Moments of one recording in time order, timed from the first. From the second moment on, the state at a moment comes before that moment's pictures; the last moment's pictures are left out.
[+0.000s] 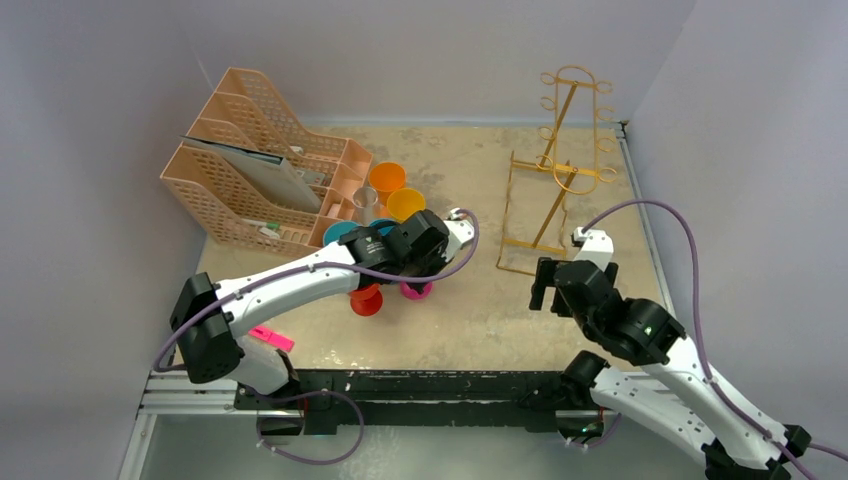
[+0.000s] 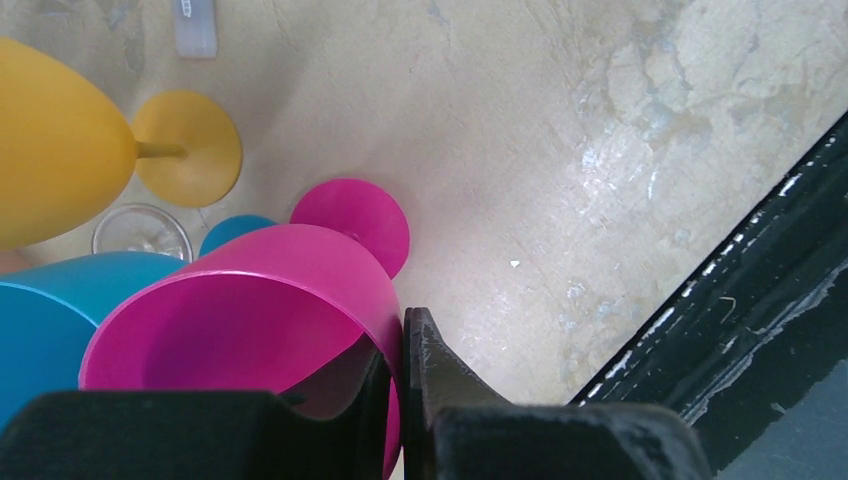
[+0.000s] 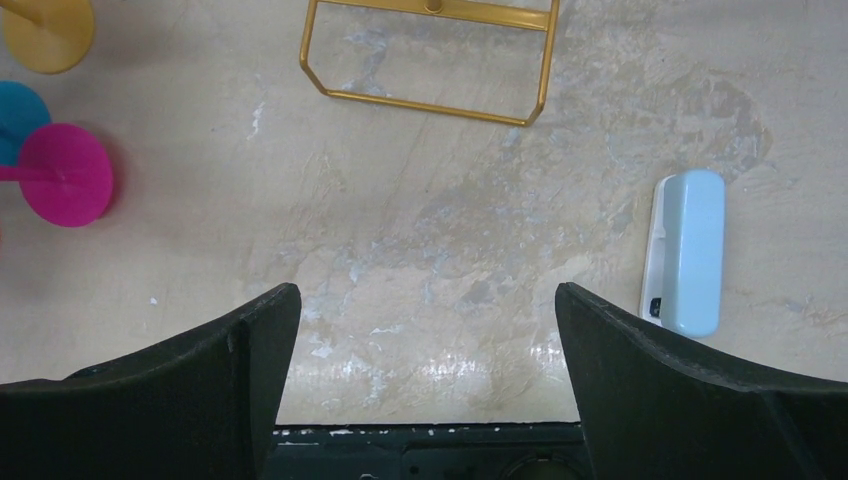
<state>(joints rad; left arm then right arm) -1.01 1.47 1.24 -0.69 -0.08 -0.04 0.78 0.59 0.82 -1.08 0.56 0.66</state>
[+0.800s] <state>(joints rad) -1.01 1.49 1.26 -0.70 -0.01 -0.04 0.78 0.58 0.82 -1.12 0.58 0.68</state>
